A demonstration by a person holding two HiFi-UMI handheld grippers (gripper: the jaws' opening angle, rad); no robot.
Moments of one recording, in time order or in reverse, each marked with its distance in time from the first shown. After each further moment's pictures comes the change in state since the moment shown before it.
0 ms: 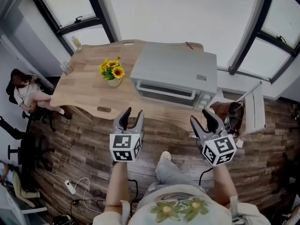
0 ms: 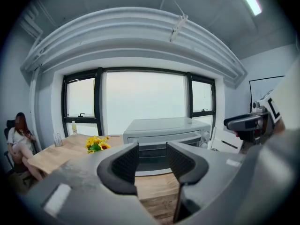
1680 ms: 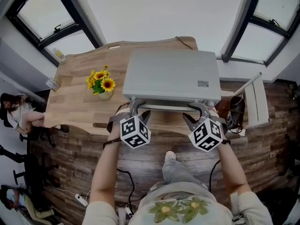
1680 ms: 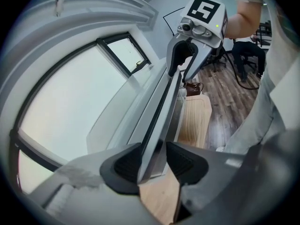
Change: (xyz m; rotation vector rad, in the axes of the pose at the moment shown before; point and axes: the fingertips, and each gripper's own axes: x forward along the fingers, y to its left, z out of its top) left arm 0.151 -0.003 -0.054 1.001 0.371 -0.427; right arm 0.124 -0.020 -0.061 -0.634 0.498 0.106
